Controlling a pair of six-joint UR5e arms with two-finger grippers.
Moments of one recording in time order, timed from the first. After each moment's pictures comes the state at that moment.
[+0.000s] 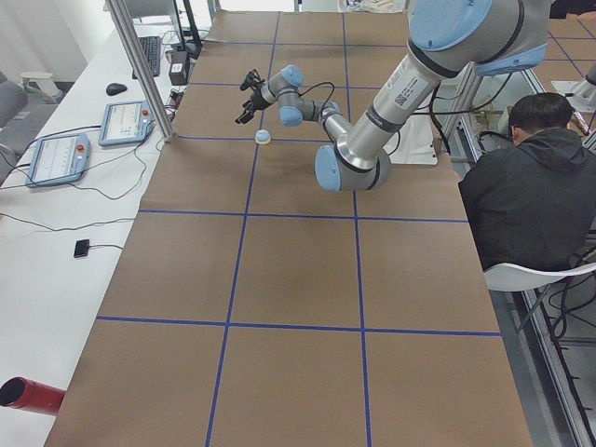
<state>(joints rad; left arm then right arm) -0.59 -2.48 -1.22 -2.16 -1.33 -1.00 1.59 -1.67 1.80 -1.67 2.42 -0.05</state>
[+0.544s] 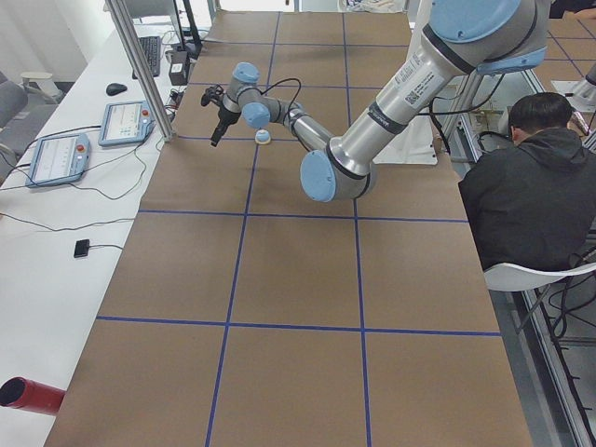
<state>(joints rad) -0.84 -2.39 -1.25 -1.95 -1.76 -0.74 1.49 -1.49 1.79 -1.67 2.41 0.11</state>
